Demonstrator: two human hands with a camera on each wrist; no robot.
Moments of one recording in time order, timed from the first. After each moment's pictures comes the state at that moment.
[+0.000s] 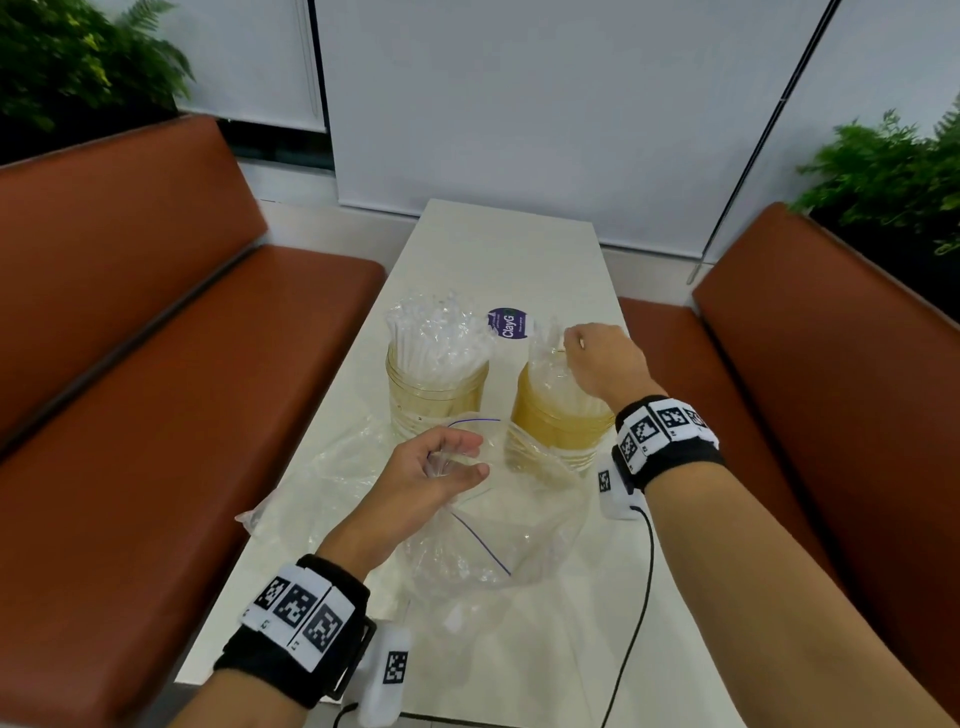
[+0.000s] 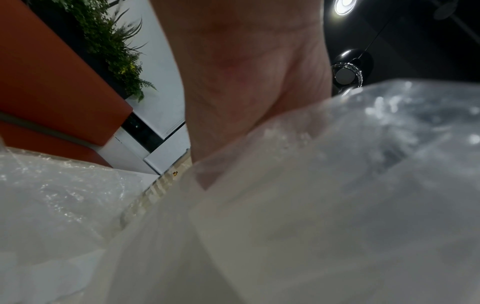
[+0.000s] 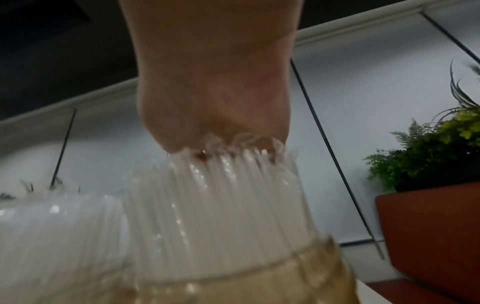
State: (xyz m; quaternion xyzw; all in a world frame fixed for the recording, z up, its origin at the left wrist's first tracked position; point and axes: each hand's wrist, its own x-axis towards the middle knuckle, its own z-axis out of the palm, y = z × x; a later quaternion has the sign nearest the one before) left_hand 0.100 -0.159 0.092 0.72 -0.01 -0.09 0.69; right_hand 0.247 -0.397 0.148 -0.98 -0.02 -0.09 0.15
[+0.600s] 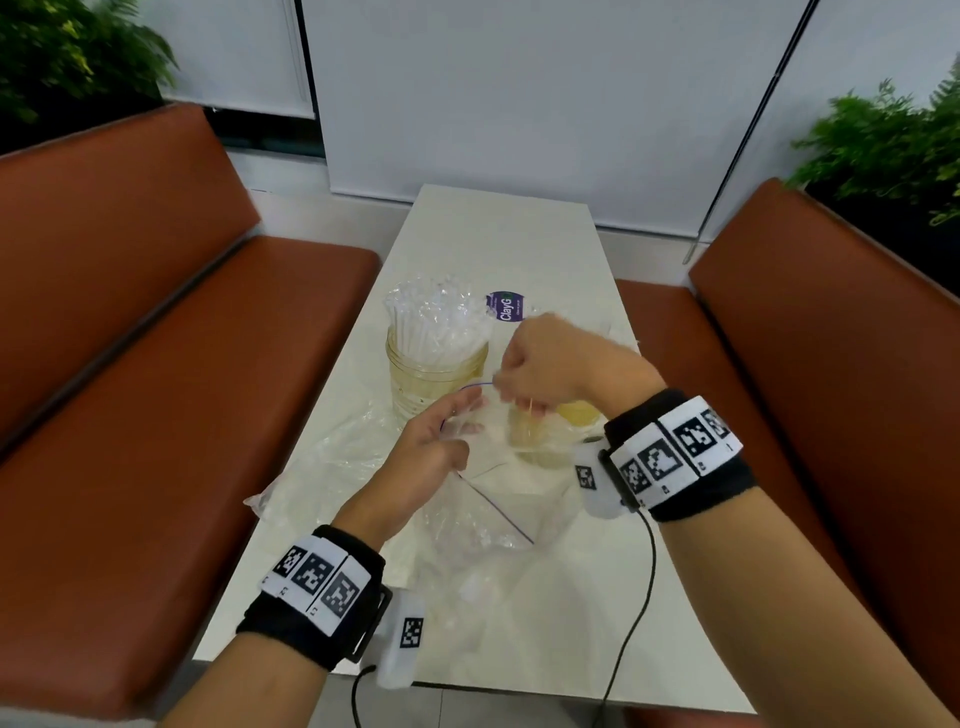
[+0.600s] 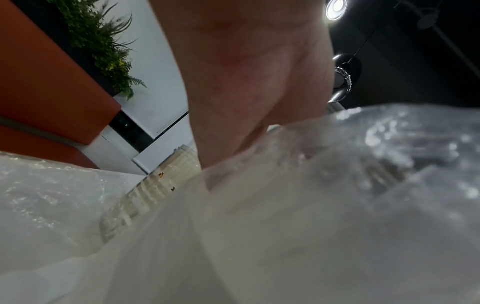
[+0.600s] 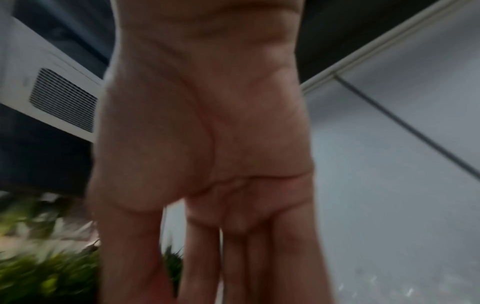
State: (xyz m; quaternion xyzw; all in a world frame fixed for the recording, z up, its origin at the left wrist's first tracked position) left_hand 0.099 -0.163 0.103 0.72 -0.03 -0.10 0.69; right_hand 0.160 -0.328 0.211 -0.97 -0.15 0.14 0.16
